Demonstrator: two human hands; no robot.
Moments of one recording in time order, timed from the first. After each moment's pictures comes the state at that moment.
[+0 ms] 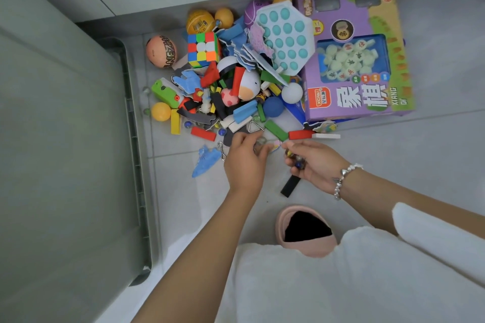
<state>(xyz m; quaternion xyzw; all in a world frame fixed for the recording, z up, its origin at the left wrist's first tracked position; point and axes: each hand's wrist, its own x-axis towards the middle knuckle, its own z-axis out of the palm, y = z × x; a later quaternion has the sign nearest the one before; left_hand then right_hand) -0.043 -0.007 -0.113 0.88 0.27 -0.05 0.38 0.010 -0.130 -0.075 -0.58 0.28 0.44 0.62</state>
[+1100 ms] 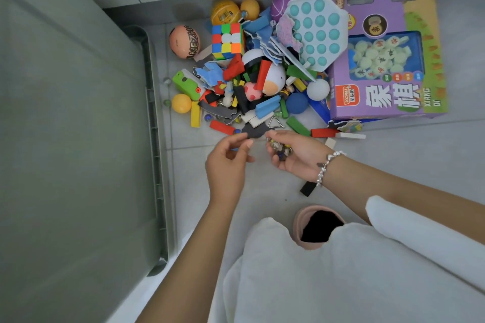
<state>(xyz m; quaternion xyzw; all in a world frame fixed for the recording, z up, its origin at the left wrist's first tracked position) -0.075 0.046 -0.088 0.70 0.40 0.04 0.59 0.013 -0.067 -0.080 -0.48 0.29 0.51 0.65</state>
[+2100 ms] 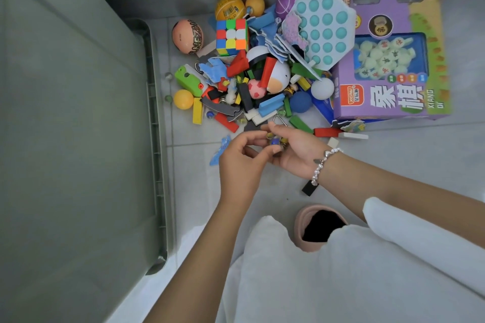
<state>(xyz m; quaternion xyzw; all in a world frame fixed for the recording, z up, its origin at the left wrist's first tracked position) -0.071 0.034 -0.072 0.71 0.34 0.01 0.62 0.012 -0.054 -0.084 -0.47 0.28 0.50 0.67</state>
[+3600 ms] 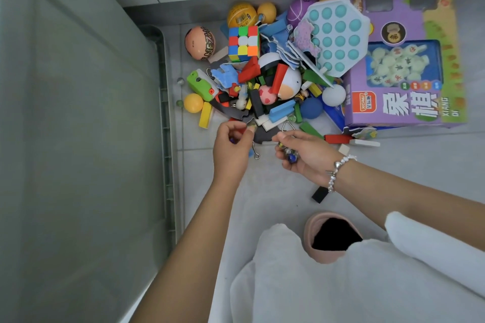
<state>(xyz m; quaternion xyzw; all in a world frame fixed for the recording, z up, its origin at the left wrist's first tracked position) -0.049 0.073 -0.103 0.67 0.42 0.02 0.61 0.012 -0.056 -0.072 -0.59 0.23 0.49 0.60</state>
